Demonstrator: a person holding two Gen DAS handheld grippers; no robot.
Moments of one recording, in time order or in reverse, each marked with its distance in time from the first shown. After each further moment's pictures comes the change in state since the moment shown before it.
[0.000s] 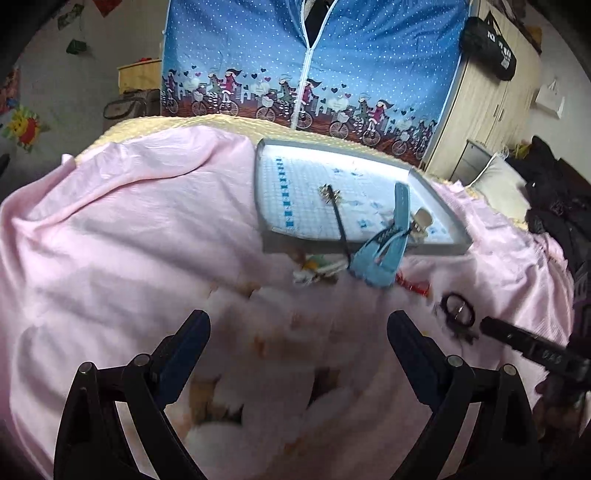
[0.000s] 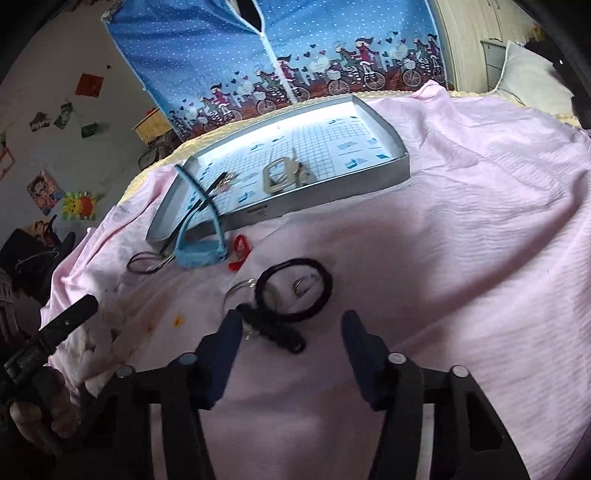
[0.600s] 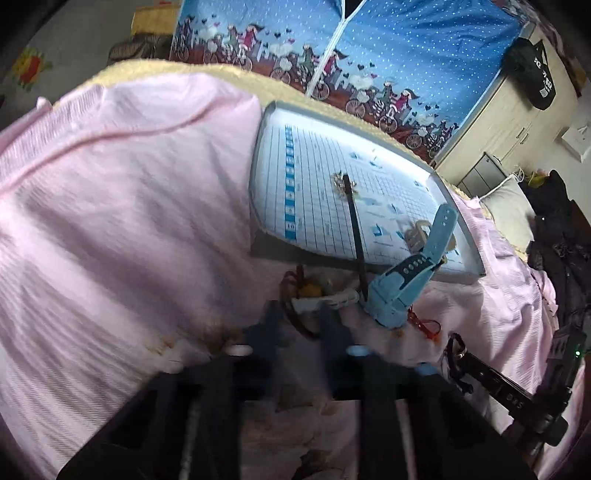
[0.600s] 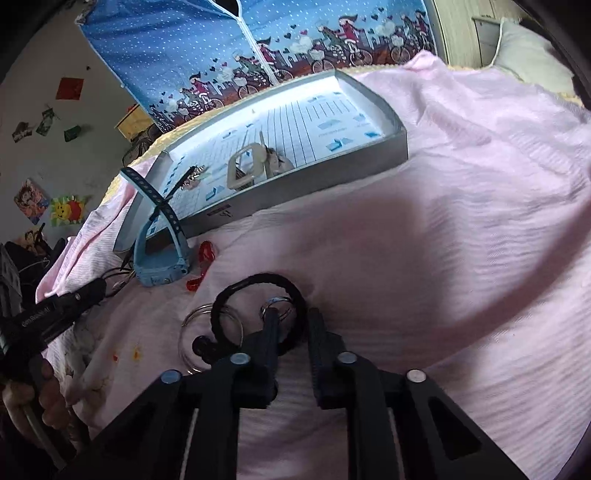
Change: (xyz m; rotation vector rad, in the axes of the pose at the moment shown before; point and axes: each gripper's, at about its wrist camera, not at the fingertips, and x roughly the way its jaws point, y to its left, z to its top) left arm 0.055 0.024 0.034 -0.178 0.147 -0.060; right arm 0.040 -0.020 0.017 0.056 0.076 -0.014
